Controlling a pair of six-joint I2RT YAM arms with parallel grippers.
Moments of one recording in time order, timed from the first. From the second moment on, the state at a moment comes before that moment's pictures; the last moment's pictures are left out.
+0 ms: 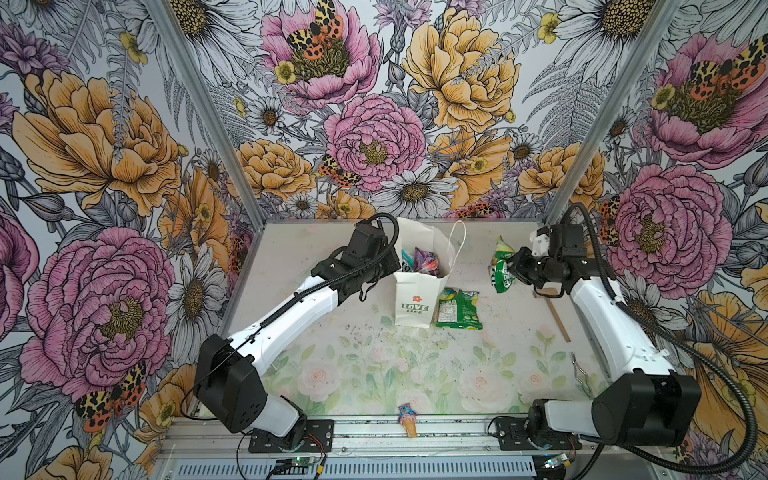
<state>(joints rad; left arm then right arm) -0.61 1.47 1.31 -0.44 0.00 -0.87 -0.06 1.31 1.30 -0.79 -0.46 0.52</state>
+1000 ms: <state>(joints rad) -0.62 1.48 1.31 -0.43 0.00 -0.87 0.46 1.60 1.94 -0.75 -0.43 0.55</state>
